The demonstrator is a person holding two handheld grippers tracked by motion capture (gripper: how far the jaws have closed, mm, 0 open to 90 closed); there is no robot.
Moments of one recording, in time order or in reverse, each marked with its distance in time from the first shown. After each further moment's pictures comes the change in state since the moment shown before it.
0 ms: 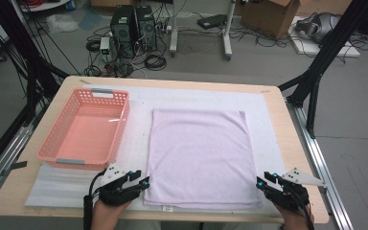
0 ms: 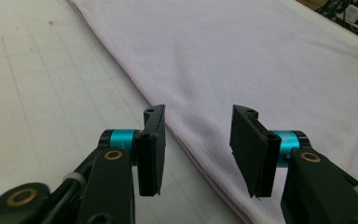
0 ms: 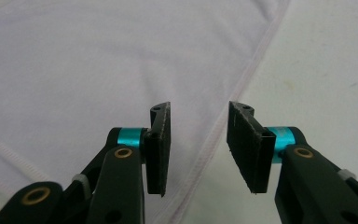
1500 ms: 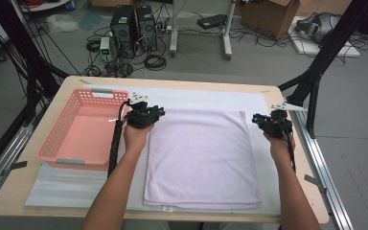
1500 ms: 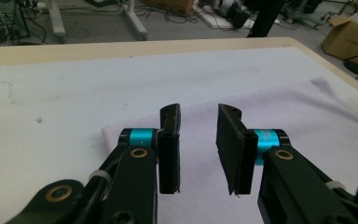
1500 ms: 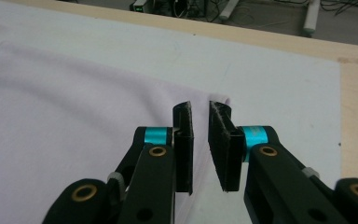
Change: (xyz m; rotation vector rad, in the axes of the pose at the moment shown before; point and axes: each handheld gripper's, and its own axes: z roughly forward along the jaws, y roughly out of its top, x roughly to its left) left arm 0.069 0.152 0.128 -0.088 0.125 -0.054; right arm -0.092 0.130 0.115 -0.048 -0.054 0.060
